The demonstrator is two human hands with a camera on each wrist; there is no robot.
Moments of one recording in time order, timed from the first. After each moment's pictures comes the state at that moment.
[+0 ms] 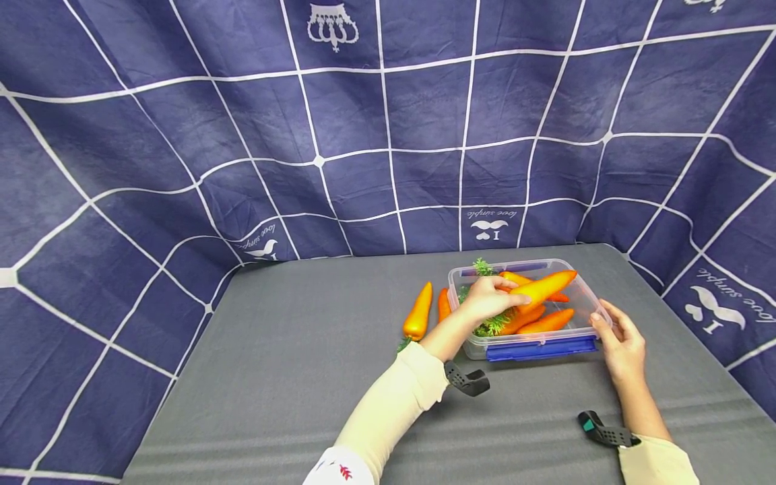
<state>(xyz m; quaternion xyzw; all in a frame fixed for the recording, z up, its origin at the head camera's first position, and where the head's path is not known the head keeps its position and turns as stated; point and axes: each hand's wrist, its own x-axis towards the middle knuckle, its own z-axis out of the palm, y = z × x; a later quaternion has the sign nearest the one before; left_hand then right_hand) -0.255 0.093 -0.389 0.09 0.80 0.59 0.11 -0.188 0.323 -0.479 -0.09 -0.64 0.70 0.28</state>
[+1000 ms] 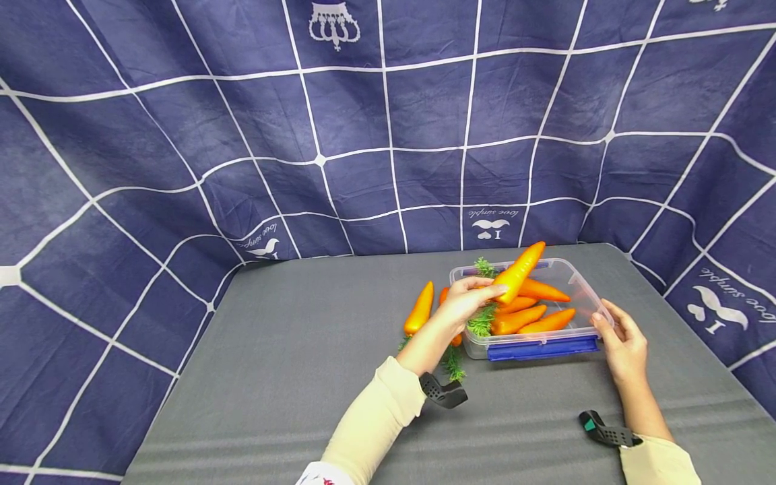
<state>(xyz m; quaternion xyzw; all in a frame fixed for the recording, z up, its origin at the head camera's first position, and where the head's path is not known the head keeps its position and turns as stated) -0.242 0.056 -0.390 0.03 0.65 0.74 0.14 -0.189 0.321 -0.479 -0.09 -0.64 0.71 0.29</state>
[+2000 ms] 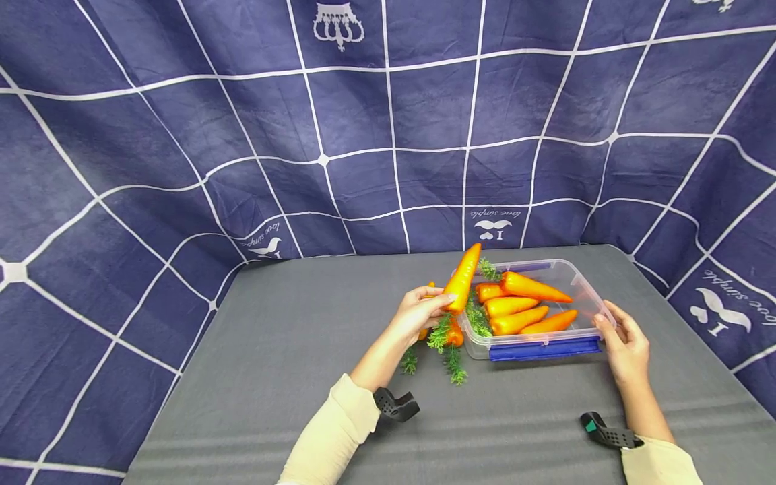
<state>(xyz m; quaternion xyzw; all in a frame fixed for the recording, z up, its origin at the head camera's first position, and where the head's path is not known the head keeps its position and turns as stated) -0.231 -0.025 -0.402 0.01 0.64 0.76 0.13 -0.187 0.320 -0.478 -0.10 -0.63 0.71 0.28</state>
